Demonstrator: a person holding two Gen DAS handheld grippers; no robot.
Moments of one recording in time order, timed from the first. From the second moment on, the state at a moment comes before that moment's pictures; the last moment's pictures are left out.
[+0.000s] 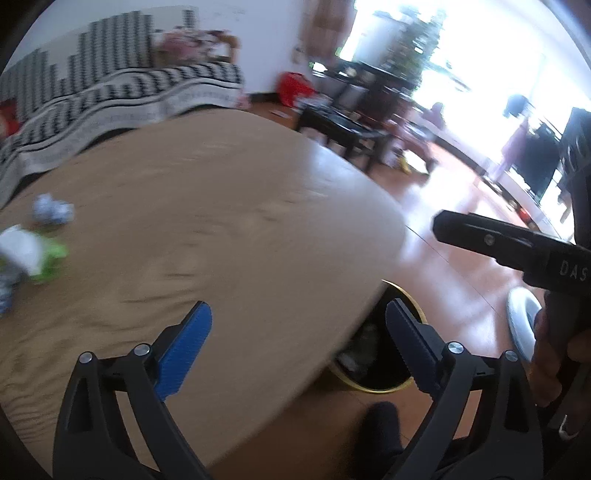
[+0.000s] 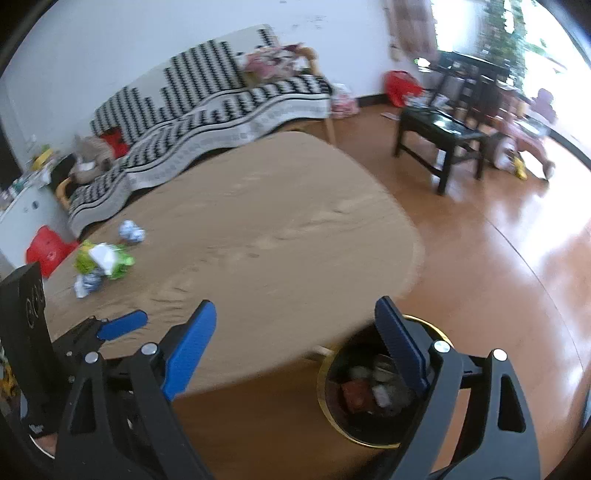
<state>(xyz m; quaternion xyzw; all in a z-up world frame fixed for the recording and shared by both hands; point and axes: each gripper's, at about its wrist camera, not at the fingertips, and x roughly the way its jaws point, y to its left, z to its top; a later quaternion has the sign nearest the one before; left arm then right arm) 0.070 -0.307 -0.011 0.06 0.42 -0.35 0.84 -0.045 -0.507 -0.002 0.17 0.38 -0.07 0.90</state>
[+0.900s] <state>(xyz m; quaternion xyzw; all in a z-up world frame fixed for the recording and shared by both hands) 0.220 0.021 -0.040 0.00 0.42 -0.06 0.91 0.155 -0.246 -0.037 0.10 0.41 0.12 0.90</state>
